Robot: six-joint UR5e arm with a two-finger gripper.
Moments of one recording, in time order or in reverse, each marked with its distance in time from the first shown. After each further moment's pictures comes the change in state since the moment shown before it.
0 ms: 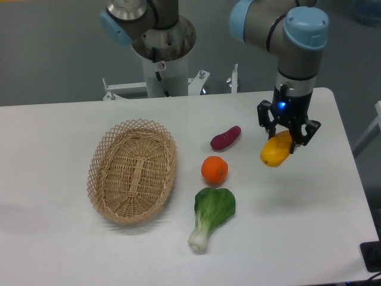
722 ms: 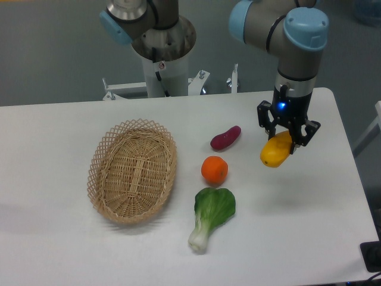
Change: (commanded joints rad) arm -0.002 -0.006 0.005 0.011 -0.002 -0.002
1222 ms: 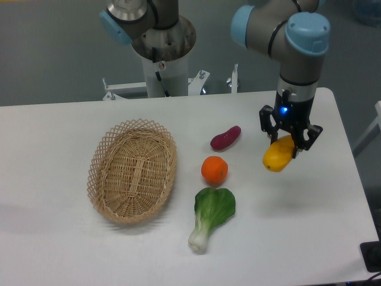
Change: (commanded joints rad) arm 0.002 -0.095 -0.012 0.158 -0.005 -0.018
